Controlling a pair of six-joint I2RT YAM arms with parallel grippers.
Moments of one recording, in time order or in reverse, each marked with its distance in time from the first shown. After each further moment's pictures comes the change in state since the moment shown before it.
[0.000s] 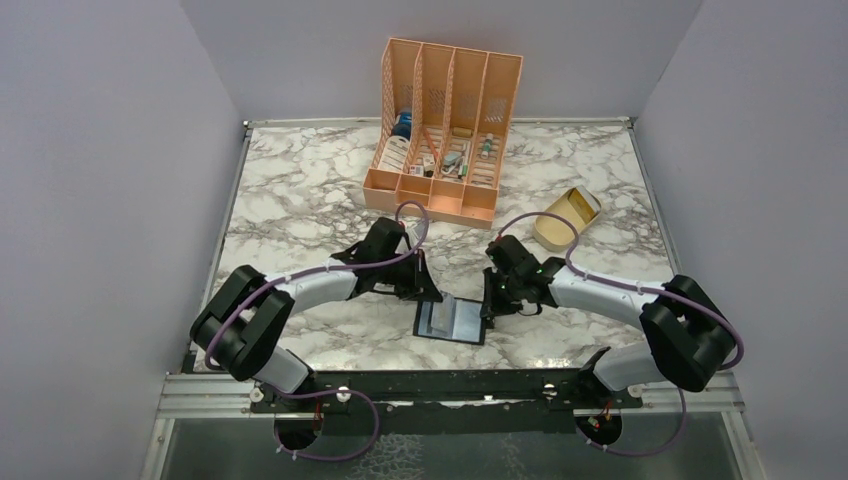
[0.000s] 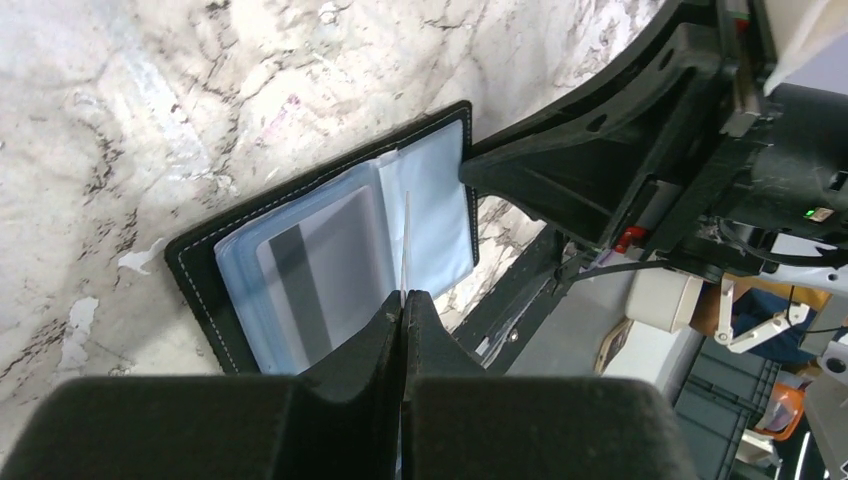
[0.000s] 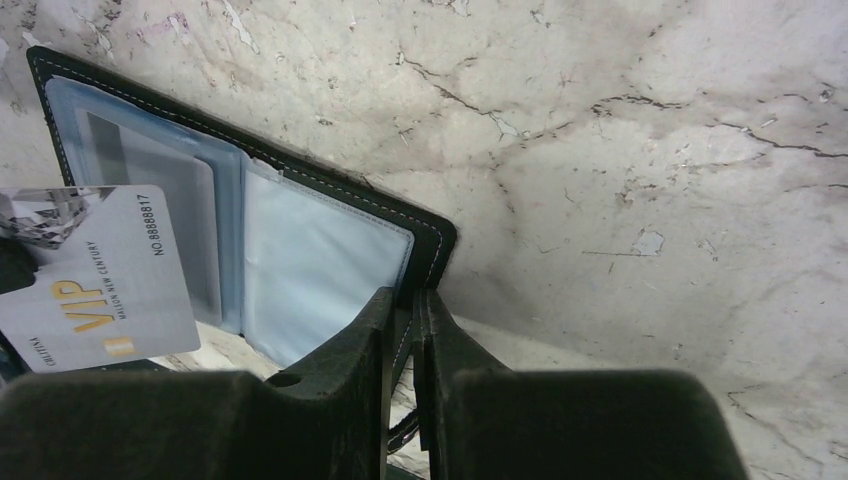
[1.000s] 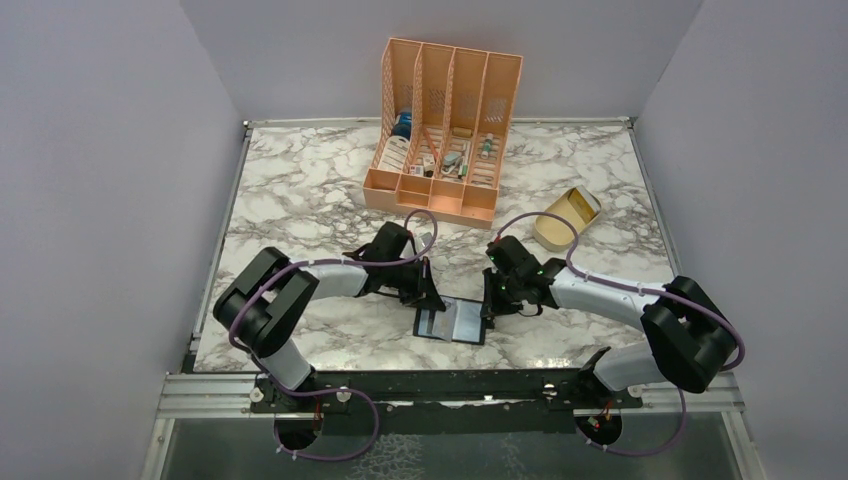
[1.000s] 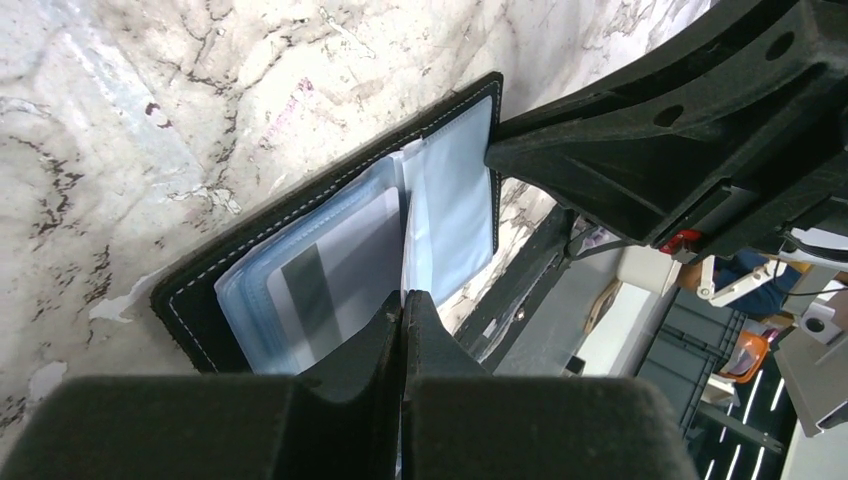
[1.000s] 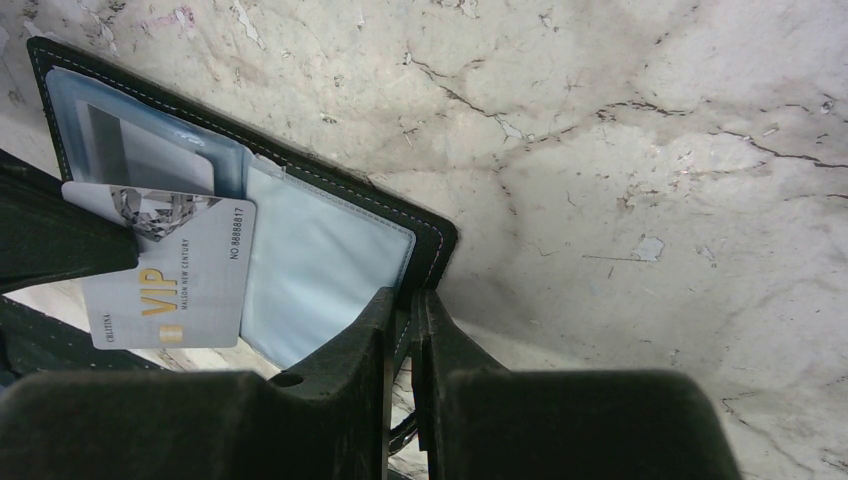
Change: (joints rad) left arm 0.000 0.137 0.018 0.054 0.106 0.018; right arm 0.000 -0.004 -0.006 0.011 -0.001 -0.032
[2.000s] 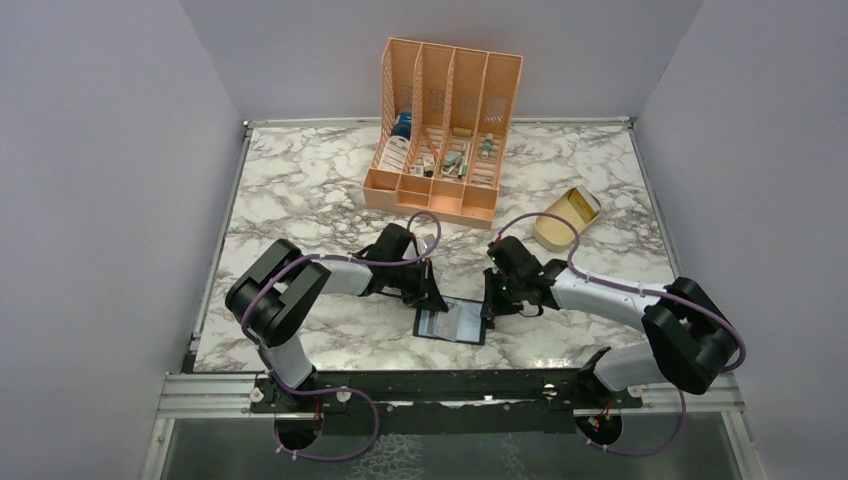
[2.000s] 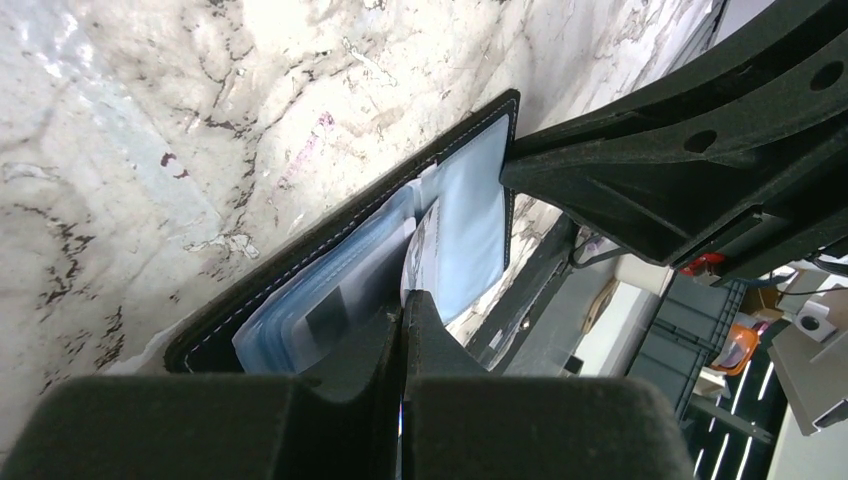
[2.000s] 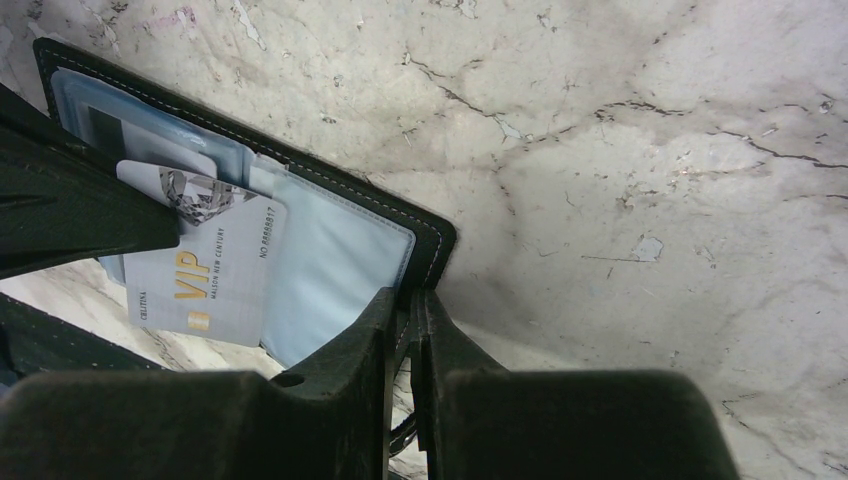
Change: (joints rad) left arm 0.001 0.082 0.002 0.078 0.011 -0.010; right arm 0.000 -0.007 -0.011 0.012 -0.003 0.000
